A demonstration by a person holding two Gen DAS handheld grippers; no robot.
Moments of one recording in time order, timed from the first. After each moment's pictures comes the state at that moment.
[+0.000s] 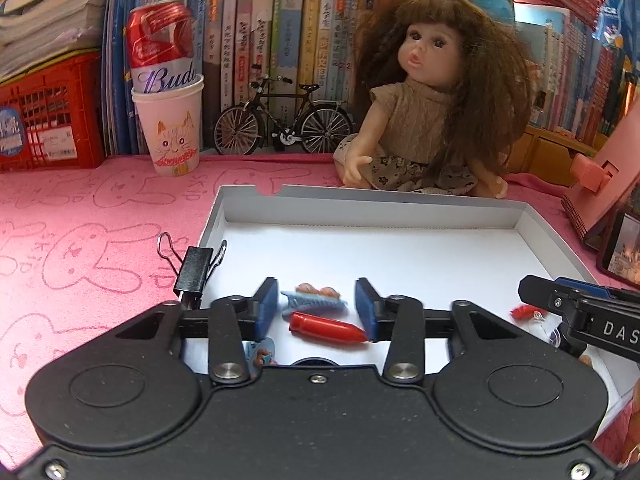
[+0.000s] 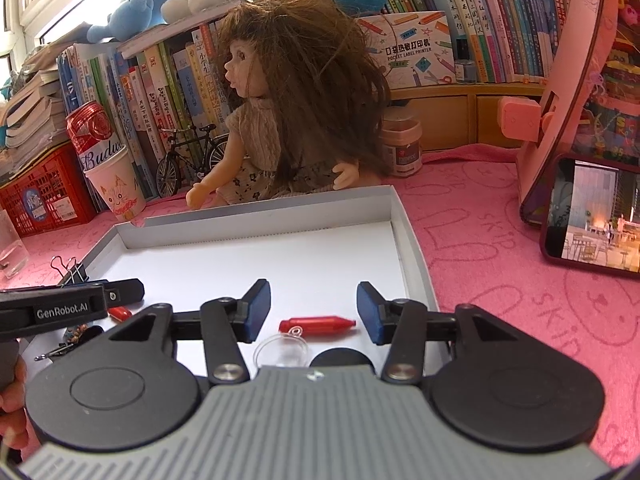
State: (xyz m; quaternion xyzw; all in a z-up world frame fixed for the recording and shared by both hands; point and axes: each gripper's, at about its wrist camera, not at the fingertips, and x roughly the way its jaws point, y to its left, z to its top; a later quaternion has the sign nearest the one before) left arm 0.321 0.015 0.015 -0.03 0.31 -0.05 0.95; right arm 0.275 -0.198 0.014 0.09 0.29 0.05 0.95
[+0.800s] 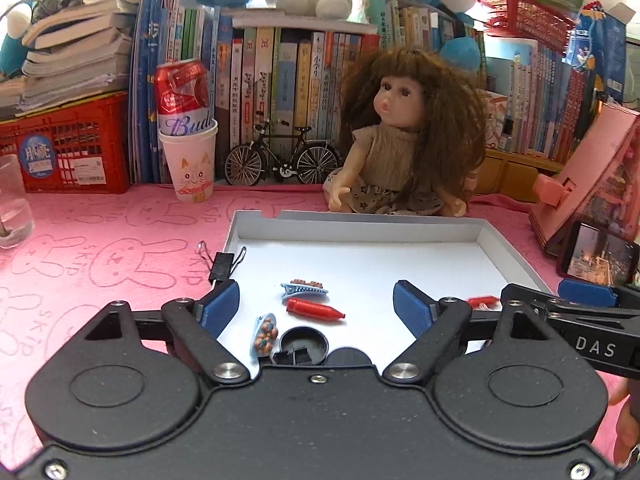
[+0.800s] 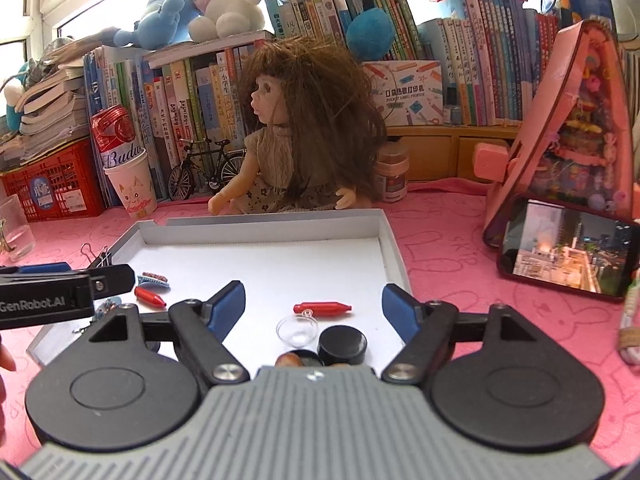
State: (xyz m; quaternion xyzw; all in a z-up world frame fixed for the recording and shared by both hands) left arm 0.247 0.017 0.054 -0.03 0.27 -0.05 0.96; right arm 0.220 -0.182 0.048 0.03 0.26 0.03 0.96
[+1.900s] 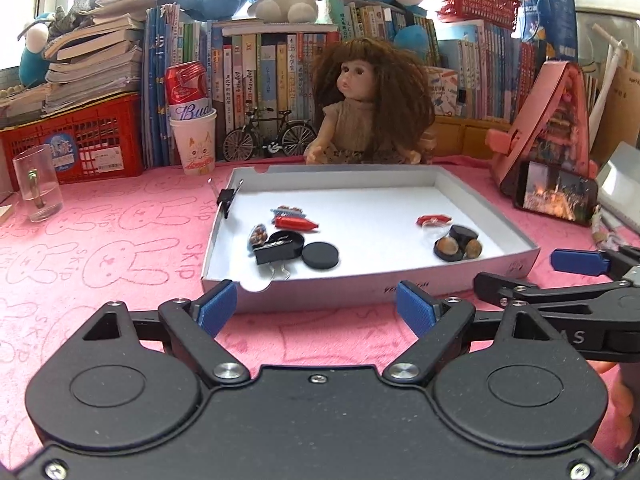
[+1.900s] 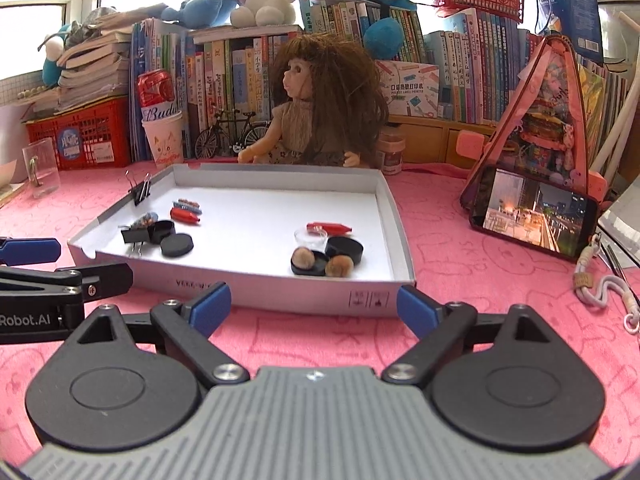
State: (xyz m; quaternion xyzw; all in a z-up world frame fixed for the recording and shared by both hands) left arm 0.127 0.007 0.033 0.01 0.26 -0.06 0.96; right arm 0.126 -0.168 0.029 -0.01 0.26 0.03 0.97
